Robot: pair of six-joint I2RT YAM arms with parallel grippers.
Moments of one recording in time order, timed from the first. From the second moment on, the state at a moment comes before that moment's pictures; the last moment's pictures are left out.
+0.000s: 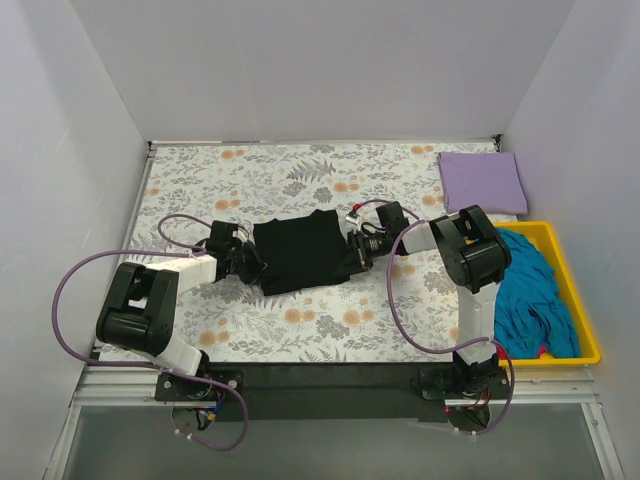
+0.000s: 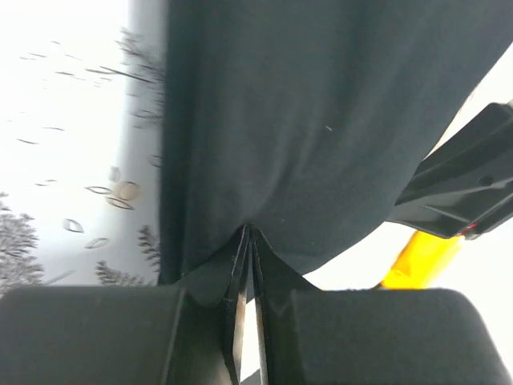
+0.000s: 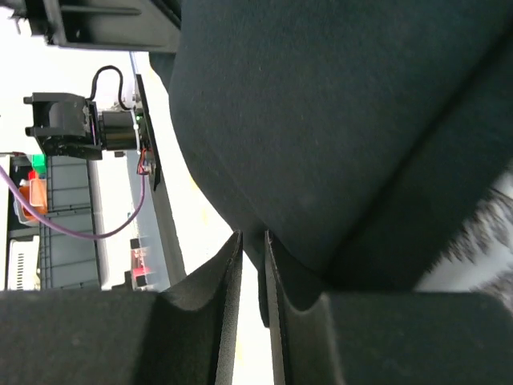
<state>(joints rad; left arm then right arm) -0.24 1.53 0.63 -0.07 0.42 -0.86 0.42 2.06 1.00 0.11 -1.10 0.37</state>
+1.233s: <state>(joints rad) -0.20 1.14 0.61 -0.27 0.15 -0.72 0.73 2.10 1.20 0.19 -0.97 0.57</state>
